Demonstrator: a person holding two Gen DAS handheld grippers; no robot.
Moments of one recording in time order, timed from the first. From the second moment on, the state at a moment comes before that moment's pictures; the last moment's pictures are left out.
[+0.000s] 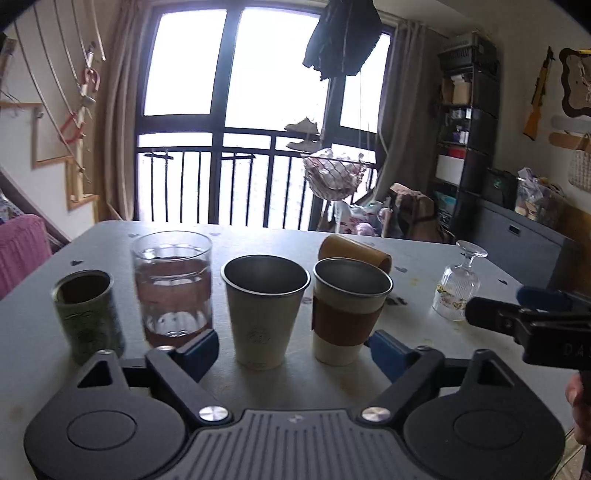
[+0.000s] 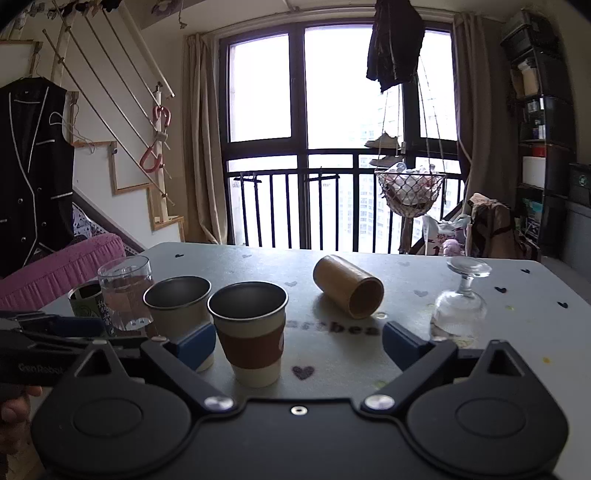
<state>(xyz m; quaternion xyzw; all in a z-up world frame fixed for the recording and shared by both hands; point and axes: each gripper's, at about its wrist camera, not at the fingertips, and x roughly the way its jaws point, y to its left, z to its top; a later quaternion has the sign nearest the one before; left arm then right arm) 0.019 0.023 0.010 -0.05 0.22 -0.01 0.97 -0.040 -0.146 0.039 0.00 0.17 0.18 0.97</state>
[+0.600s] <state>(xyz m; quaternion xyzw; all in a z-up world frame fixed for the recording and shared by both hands) -0.055 0.013 -0.002 -0.03 0.19 0.02 0.98 -0.113 -0.172 0.025 0.01 0.14 0.14 0.98</state>
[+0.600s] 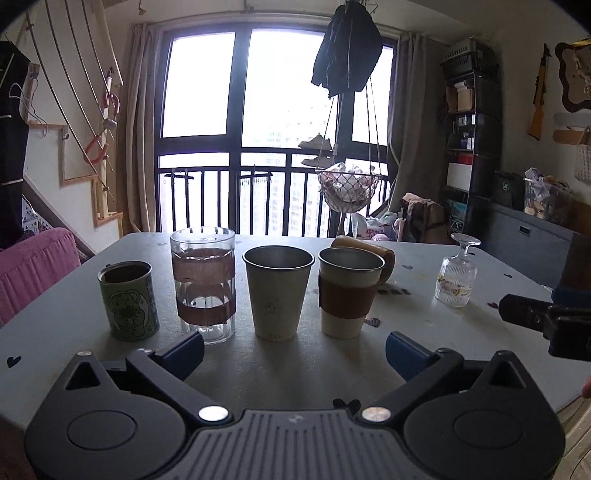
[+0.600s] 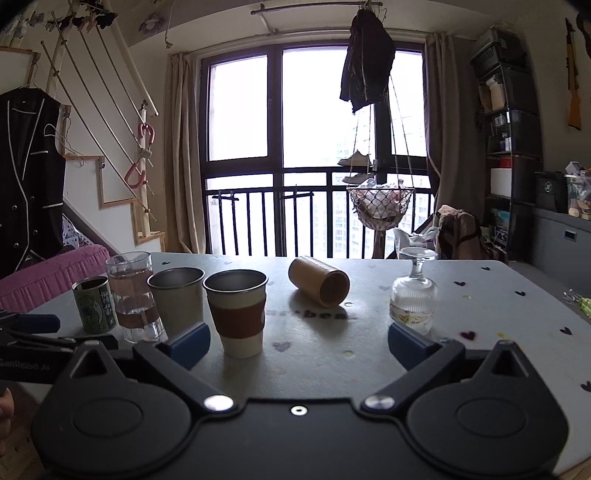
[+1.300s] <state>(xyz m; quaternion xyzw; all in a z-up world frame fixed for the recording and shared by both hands) -0.068 0.007 0.007 -0.01 0.17 0.03 0.99 -0.129 -0.184 0.023 0.01 0.13 0.12 0.98</state>
